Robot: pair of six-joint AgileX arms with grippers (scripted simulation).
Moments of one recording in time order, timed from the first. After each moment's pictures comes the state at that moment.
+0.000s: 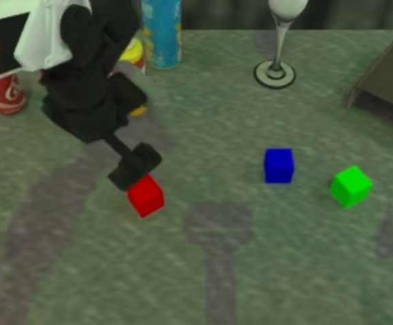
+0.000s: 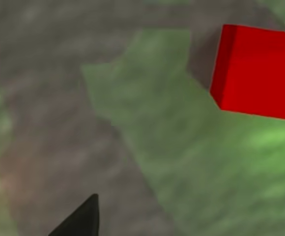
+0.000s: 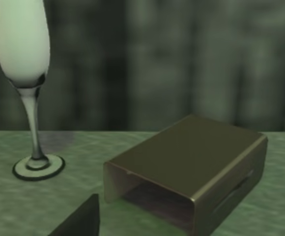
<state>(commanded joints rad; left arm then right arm) -0.44 1.88 1.45 -1.01 0.00 0.41 0.00 0.00 0.00 0.00 0.00 0.00</state>
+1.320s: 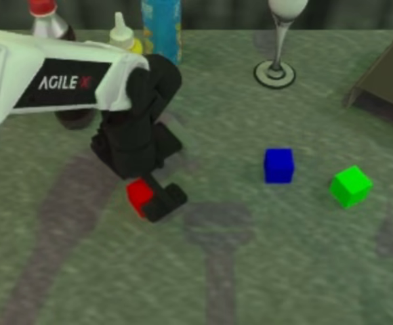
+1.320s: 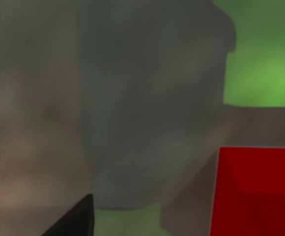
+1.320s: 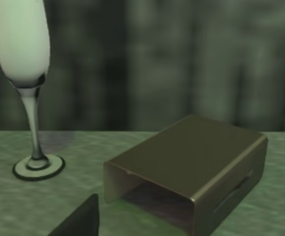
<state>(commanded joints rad) -0.50 2.23 1.47 -0.82 0.00 0.46 0.00 0.00 0.00 0.00 0.00 0.00</state>
